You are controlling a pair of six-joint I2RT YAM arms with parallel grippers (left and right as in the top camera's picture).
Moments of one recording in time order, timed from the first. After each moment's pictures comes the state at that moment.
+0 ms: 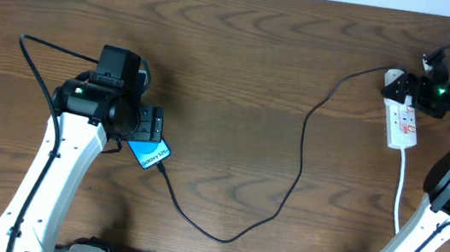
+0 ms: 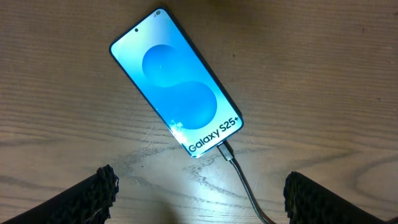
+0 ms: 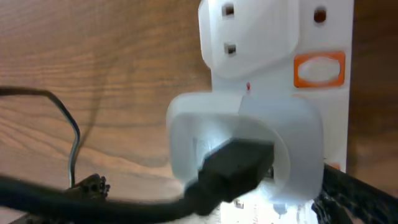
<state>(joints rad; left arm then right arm) -0.13 1.36 1.15 -1.10 0.02 -0.17 -0.42 2.31 1.93 -1.09 -0.53 -0.31</state>
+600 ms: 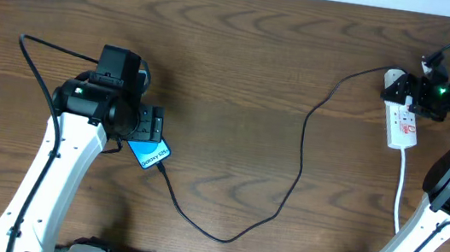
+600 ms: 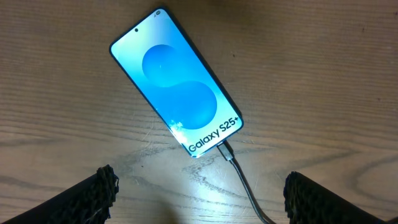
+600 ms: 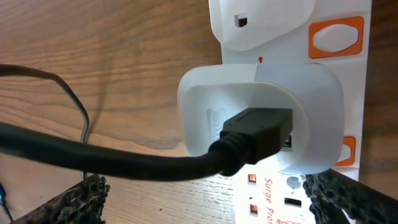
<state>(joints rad) -0.13 1.36 1.15 -1.10 0.02 -0.17 -0.41 2.32 1.97 -1.18 -0.51 -0.30</state>
